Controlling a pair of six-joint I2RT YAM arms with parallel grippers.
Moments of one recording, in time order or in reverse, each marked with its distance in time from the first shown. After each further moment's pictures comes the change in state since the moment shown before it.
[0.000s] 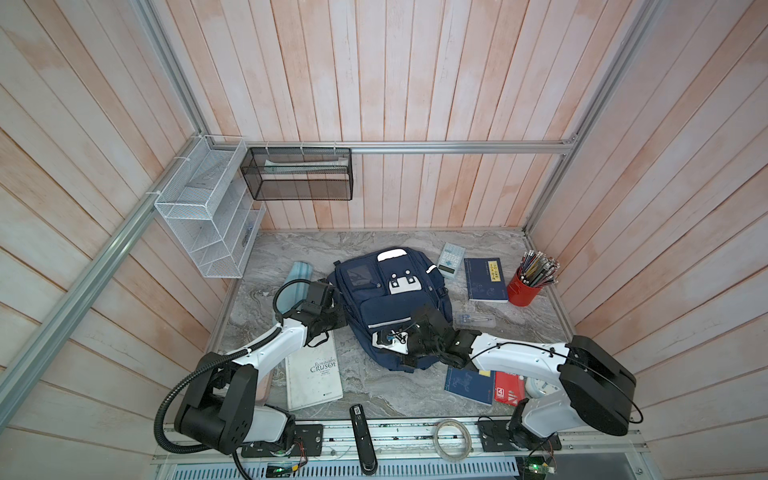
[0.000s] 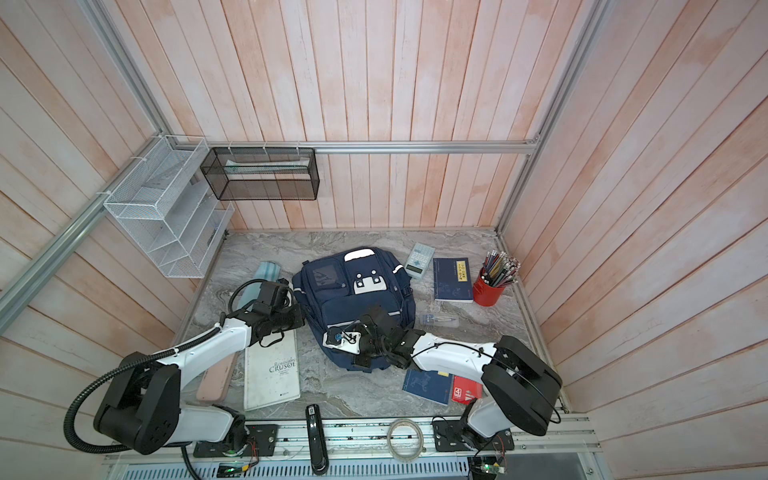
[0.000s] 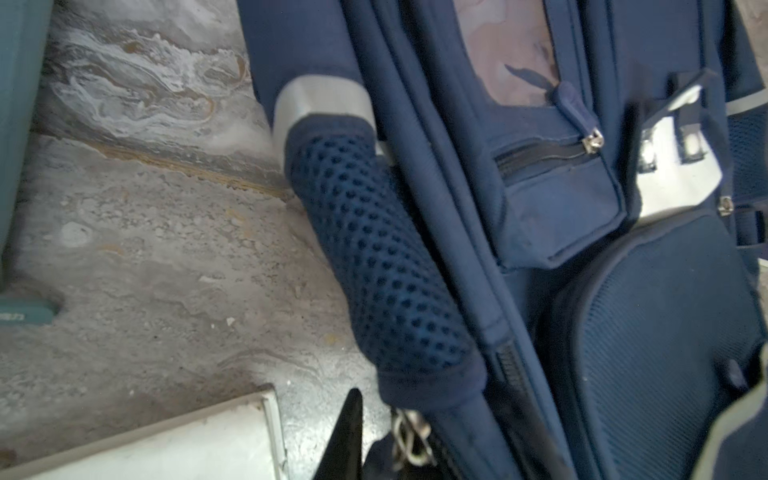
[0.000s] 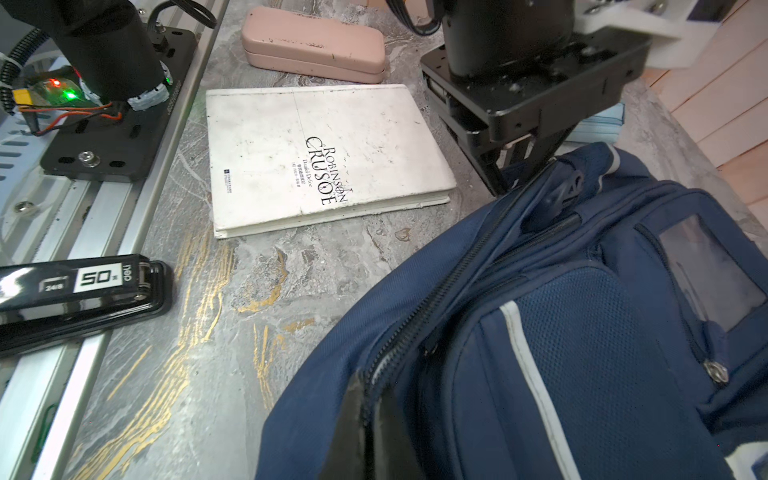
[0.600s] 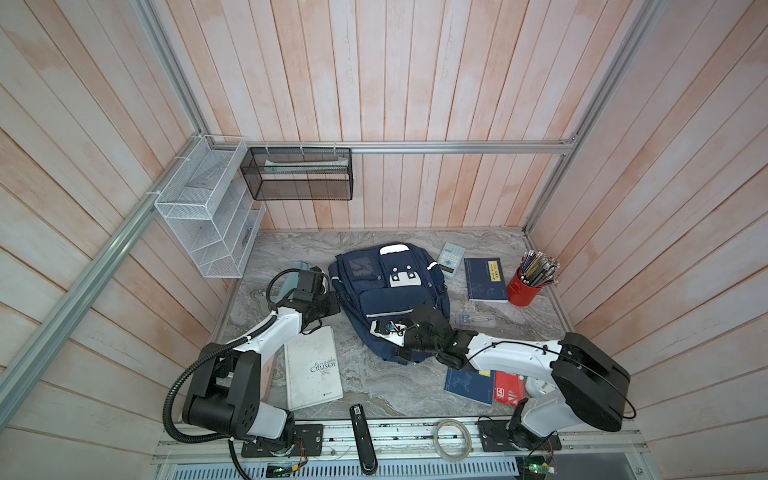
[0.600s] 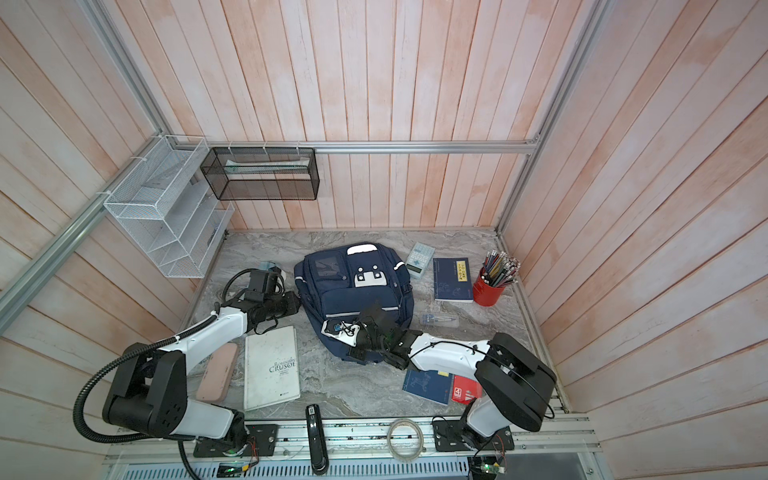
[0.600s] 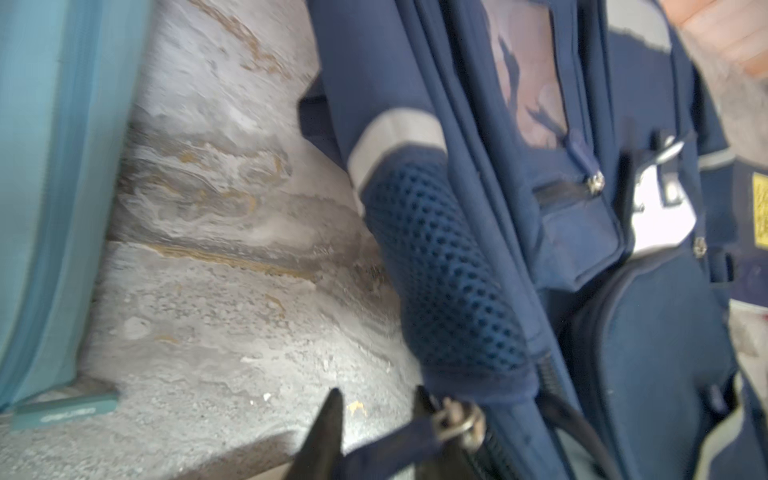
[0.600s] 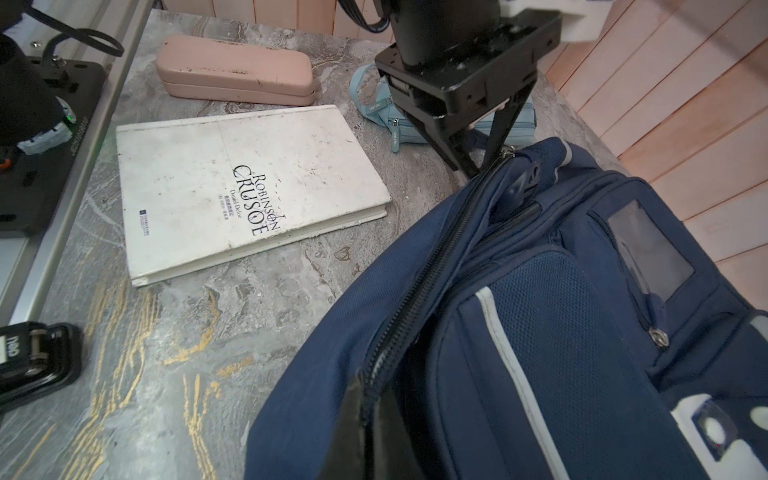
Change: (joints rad) left arm 0.112 0.043 0.076 0.032 0.047 0.049; right arm 0.003 0.063 0.000 0.165 0.119 0.120
